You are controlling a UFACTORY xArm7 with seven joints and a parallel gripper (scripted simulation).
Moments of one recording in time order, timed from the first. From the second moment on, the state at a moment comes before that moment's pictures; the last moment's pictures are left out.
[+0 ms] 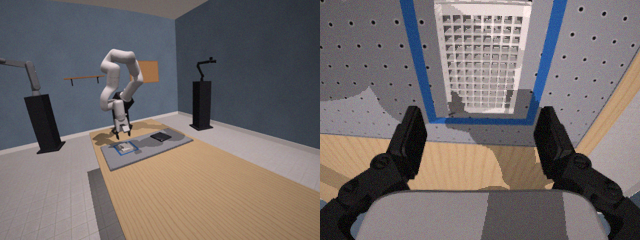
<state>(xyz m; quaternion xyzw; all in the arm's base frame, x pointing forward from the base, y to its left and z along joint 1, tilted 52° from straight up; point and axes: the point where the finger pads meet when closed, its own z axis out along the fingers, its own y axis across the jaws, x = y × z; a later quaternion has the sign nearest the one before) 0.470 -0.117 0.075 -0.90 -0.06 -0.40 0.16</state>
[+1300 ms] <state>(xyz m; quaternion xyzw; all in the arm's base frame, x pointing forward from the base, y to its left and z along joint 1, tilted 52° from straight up) 0.509 -0.100 0.041 -0.90 -0.05 -0.41 0.15</state>
